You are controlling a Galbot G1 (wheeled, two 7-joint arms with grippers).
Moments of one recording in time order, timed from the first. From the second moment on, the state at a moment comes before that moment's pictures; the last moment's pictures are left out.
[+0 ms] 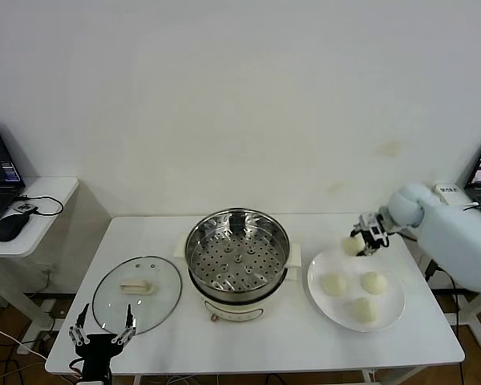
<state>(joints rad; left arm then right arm) 1.79 -1.32 -0.61 -2.12 0.08 0.03 -0.27 0.20 0.74 -0.77 1.15 -0.12 -0.03 -1.07</state>
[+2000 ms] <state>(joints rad) 1.78 -1.32 -0.64 -2.15 0.05 0.04 -0.28 0.41 1.29 -1.21 1.04 -0.31 0.42 -0.84</state>
